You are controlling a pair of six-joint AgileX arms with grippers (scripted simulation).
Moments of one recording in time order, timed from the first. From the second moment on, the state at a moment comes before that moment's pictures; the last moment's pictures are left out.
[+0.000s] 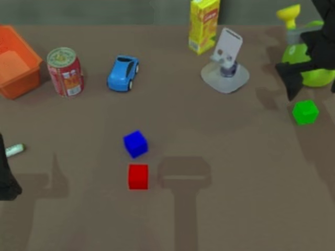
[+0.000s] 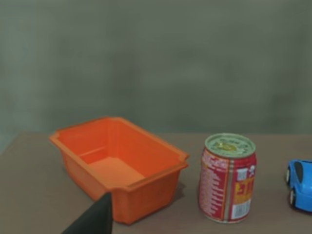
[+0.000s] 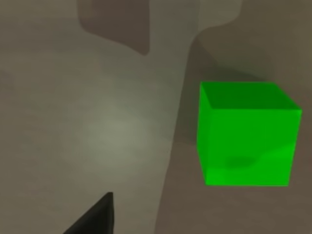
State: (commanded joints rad) left arm 0.00 0.00 0.00 0.00 0.00 0.00; right arm 0.10 2.35 2.03 -1.25 0.01 -0.11
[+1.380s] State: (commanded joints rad) left arm 0.00 0.00 0.00 0.00 0.00 0.00; right arm 0.10 2.44 1.83 -0.96 0.01 -0.11
